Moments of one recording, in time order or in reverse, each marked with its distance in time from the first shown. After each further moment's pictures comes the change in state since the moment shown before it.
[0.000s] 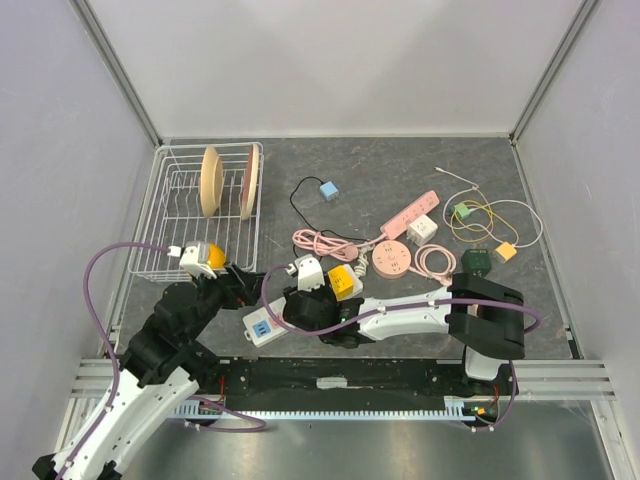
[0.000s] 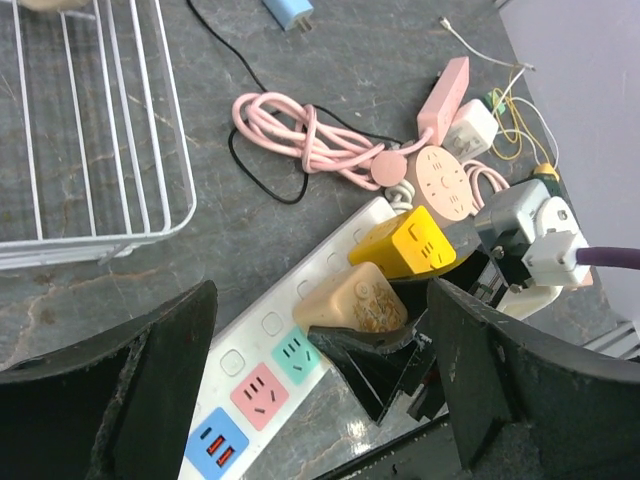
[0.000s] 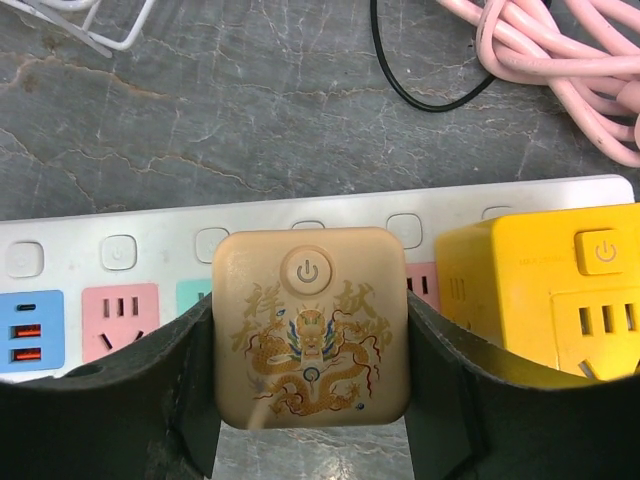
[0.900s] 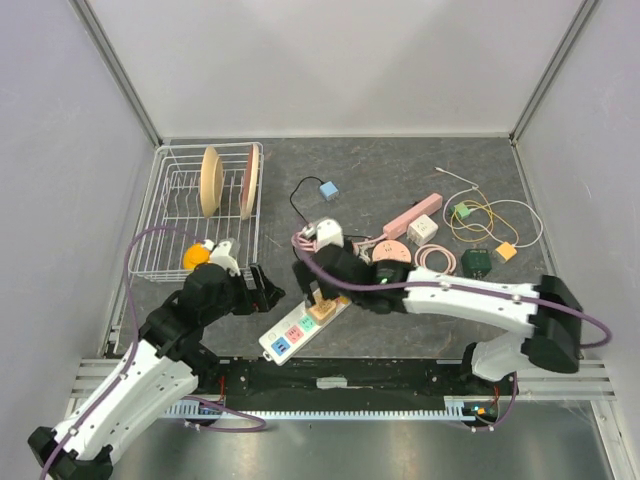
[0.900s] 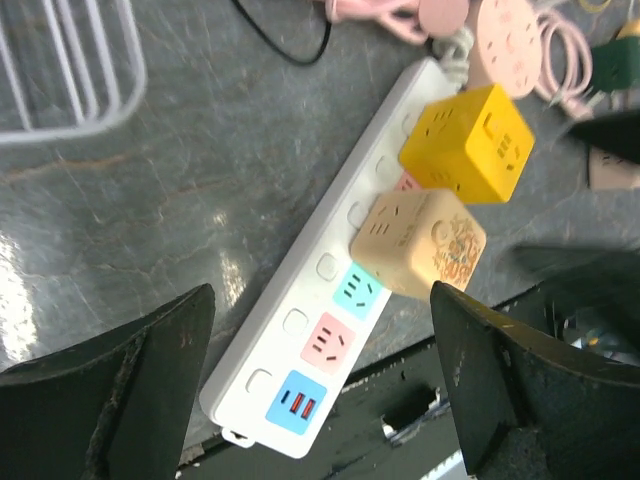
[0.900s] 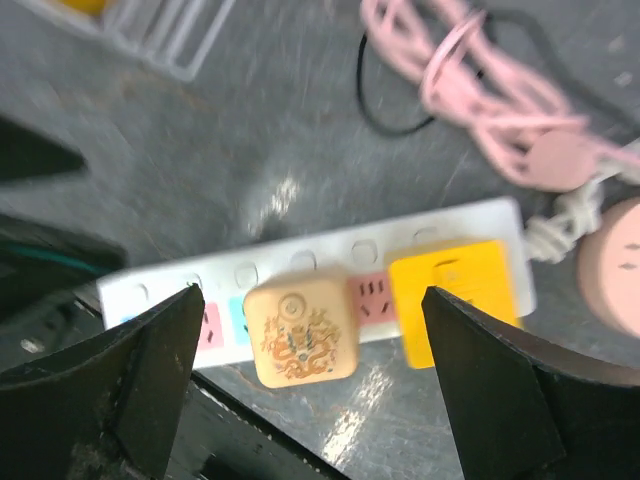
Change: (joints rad) left arm 0.000 0.240 0.029 -0.093 0.151 -0.038; right arm -0.136 -0.277 0.138 -0.352 -0.271 -0.116
